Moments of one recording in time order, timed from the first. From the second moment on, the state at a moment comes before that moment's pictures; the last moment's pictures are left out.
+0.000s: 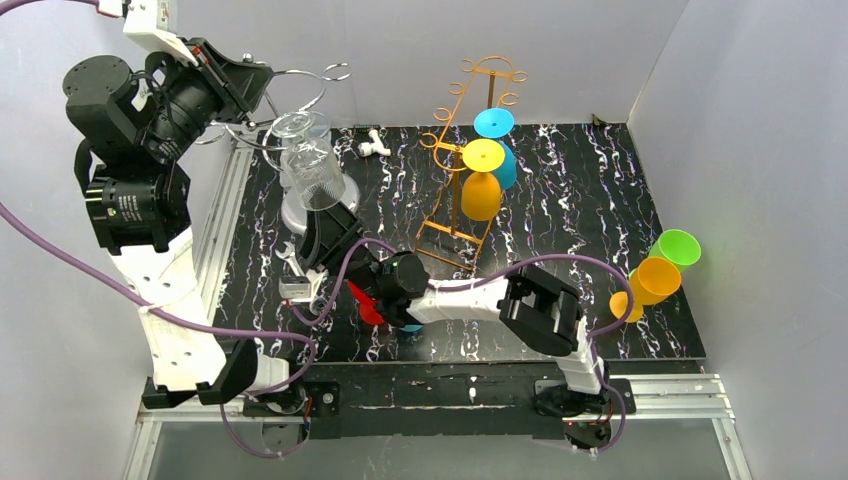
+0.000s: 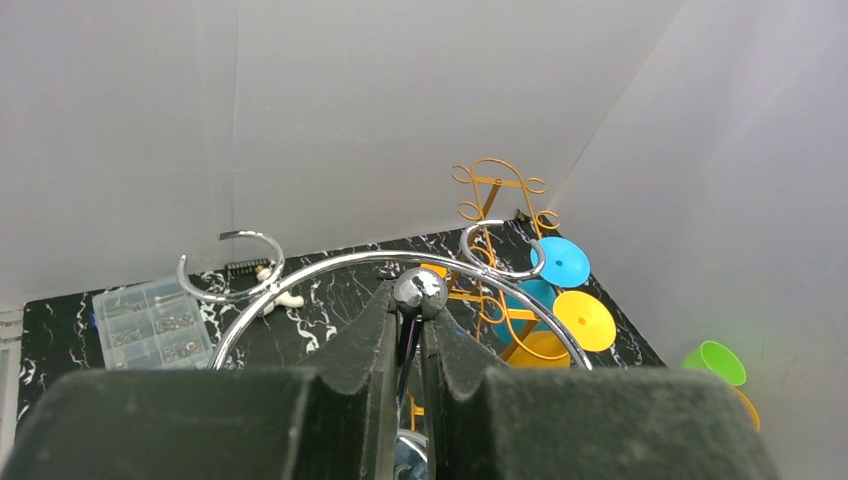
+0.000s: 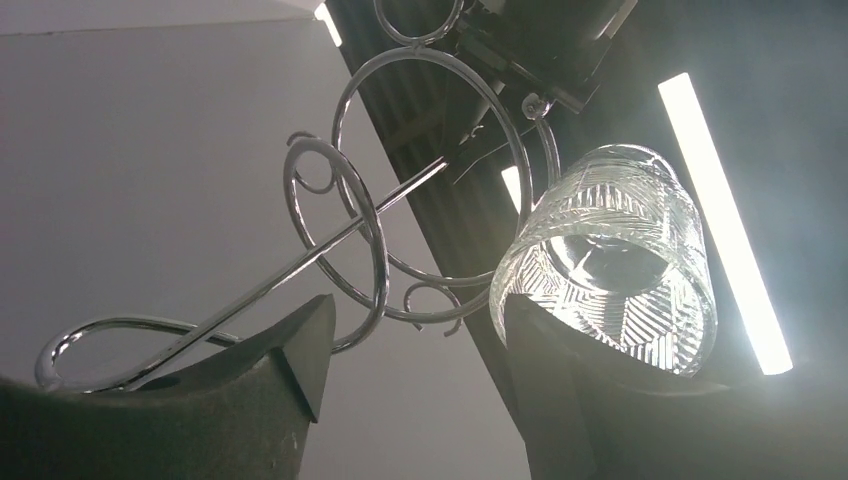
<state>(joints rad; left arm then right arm) 0.06 1.38 2.33 -0.85 0.50 -0.32 1.31 2.05 1.46 1.45 0.12 -2.07</state>
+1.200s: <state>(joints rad) 0.06 1.43 2.36 -0.77 0.48 -0.33 1.41 1.85 1.25 1.44 0.24 -2.07</state>
